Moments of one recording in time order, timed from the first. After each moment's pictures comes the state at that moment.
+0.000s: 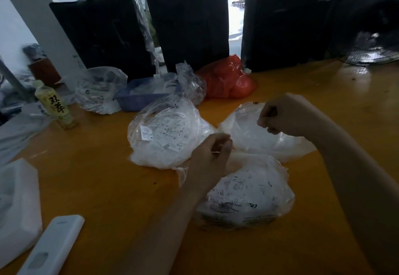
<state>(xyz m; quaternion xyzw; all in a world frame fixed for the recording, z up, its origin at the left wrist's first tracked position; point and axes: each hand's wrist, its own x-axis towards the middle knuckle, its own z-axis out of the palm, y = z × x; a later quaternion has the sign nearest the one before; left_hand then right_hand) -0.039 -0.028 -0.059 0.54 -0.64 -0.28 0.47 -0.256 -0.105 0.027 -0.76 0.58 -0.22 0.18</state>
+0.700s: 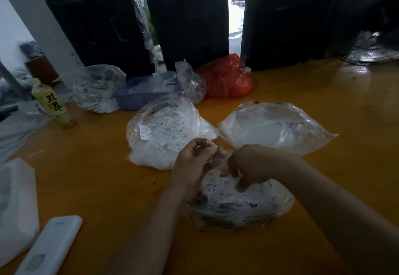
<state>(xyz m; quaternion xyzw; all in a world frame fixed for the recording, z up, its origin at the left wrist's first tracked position) -0.015 -0.030 -0.067 0.43 -0.40 -0.58 0.57 -0.187 -0.068 -0.025 -0.88 0.42 0.19 0.09</state>
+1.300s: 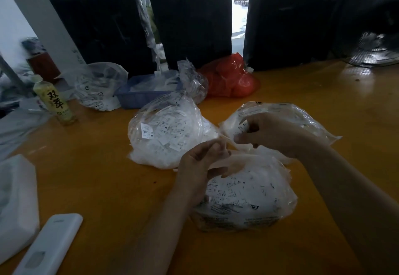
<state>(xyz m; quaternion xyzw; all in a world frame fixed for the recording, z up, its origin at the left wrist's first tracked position) -0.023 -0.022 -0.071 0.40 -0.39 -0.58 0.59 -0.223 -0.100 -0.004 -0.76 0.47 -0.24 0.37</state>
